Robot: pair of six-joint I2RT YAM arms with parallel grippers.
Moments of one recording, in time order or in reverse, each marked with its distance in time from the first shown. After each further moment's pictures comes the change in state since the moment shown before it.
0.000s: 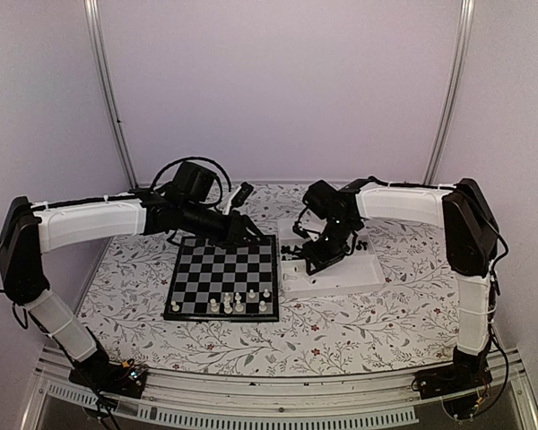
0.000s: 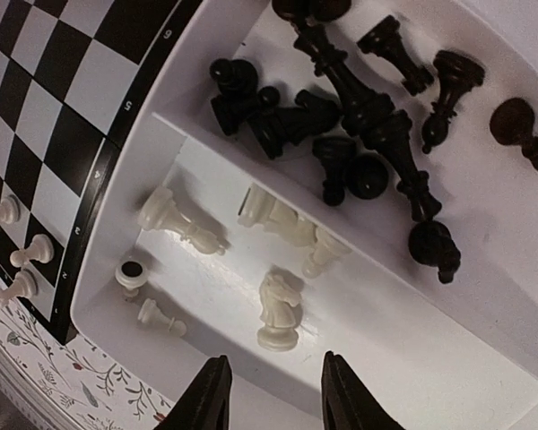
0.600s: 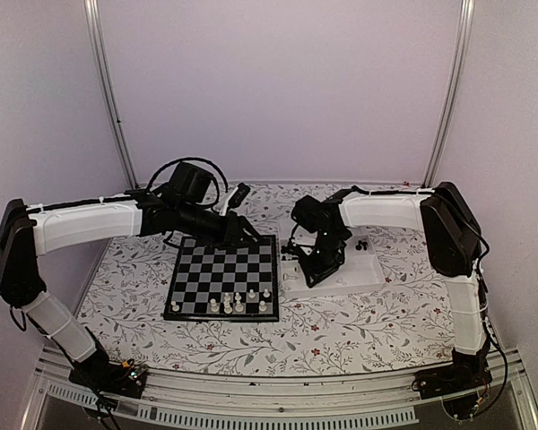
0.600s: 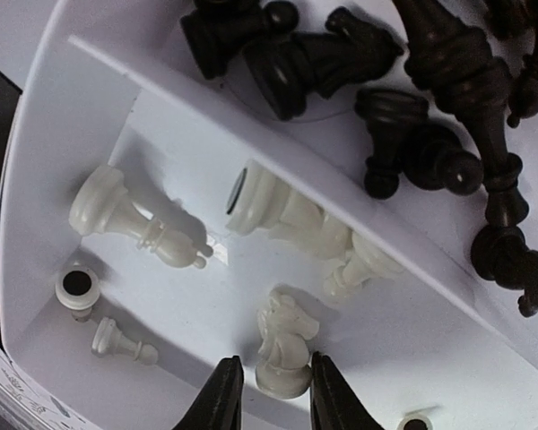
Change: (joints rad) left arm 0.002 -0.031 -0.023 -0.013 -0.013 0.000; right arm 0.043 0.126 0.073 -0.070 0.051 -0.006
